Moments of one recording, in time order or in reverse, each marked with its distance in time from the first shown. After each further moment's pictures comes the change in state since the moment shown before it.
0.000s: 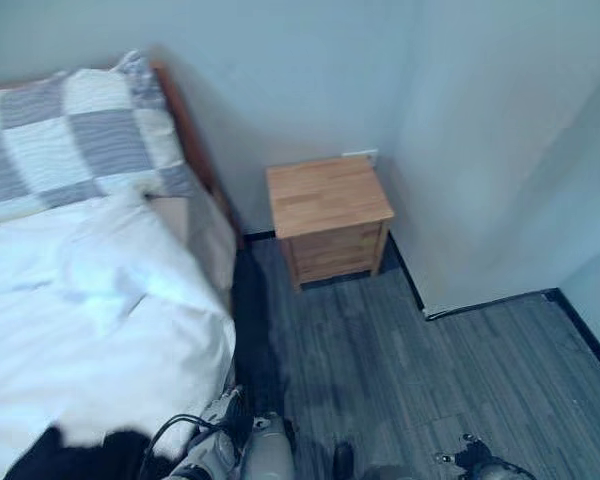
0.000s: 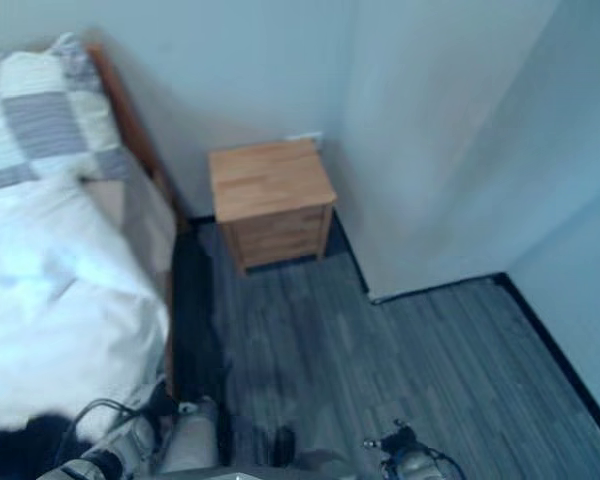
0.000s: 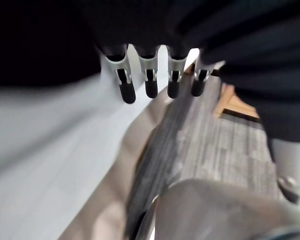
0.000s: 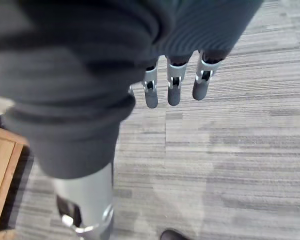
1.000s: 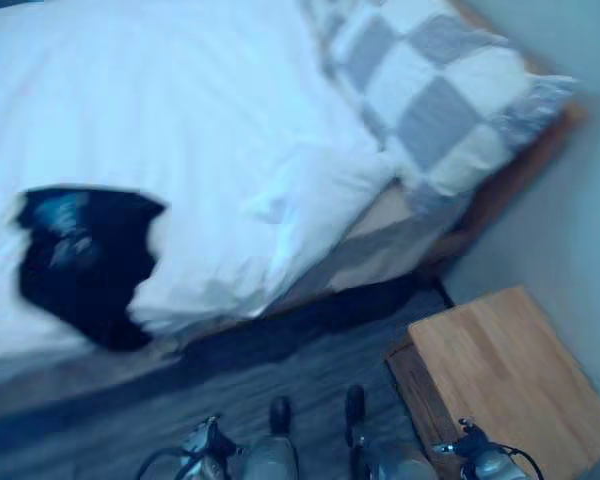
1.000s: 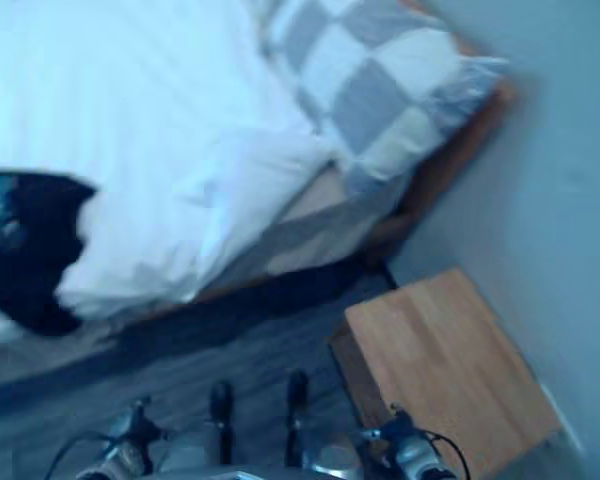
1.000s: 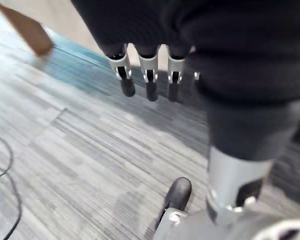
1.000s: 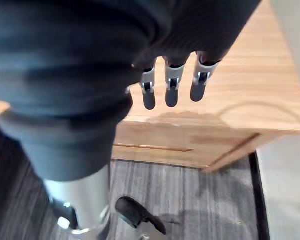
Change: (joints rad) left arm 0.048 0.002 0.089 0.082 -0.140 0.014 0.057; right arm -0.046 -0.019 -0.024 -0.072 -0.046 0.013 0.005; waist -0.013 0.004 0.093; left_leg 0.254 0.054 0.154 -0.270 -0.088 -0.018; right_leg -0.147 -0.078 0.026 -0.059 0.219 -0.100
